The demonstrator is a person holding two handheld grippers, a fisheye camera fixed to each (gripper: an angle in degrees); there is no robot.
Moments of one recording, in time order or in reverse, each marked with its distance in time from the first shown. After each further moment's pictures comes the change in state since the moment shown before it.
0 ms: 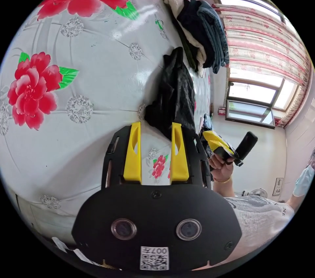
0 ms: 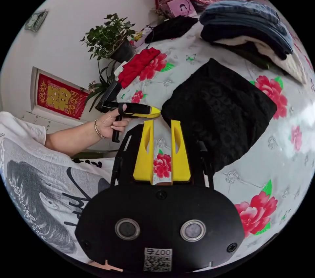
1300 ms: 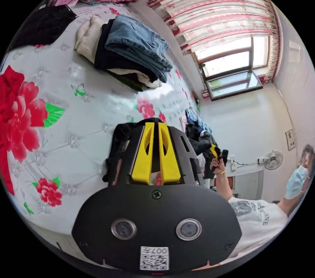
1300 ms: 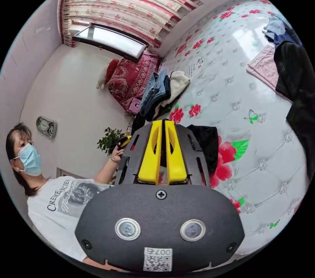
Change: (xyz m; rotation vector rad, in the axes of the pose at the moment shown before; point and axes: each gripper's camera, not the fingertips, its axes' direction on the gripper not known) left arm 0.158 -0.037 0.089 0.031 -0.132 0.348; right arm 0.084 0.244 -0.272 0.781 -0.087 0.551
